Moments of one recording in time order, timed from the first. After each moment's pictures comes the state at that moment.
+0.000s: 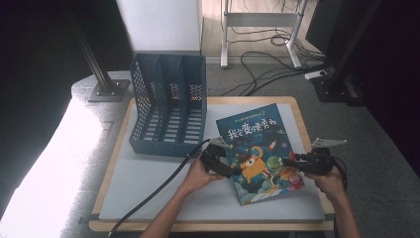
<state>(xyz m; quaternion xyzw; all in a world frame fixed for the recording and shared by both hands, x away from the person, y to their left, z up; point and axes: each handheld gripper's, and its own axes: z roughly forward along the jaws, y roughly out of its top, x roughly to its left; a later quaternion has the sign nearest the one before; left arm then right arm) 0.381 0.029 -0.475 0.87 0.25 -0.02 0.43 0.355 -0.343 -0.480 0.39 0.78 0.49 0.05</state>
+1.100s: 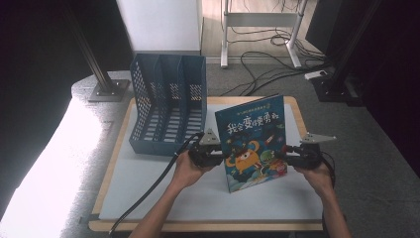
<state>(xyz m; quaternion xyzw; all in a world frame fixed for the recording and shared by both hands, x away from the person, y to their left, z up) 0.354 0.058 -0.410 0.86 0.24 0.11 0.44 0.366 -0.310 -0.468 0.38 0.78 0.48 0.12</state>
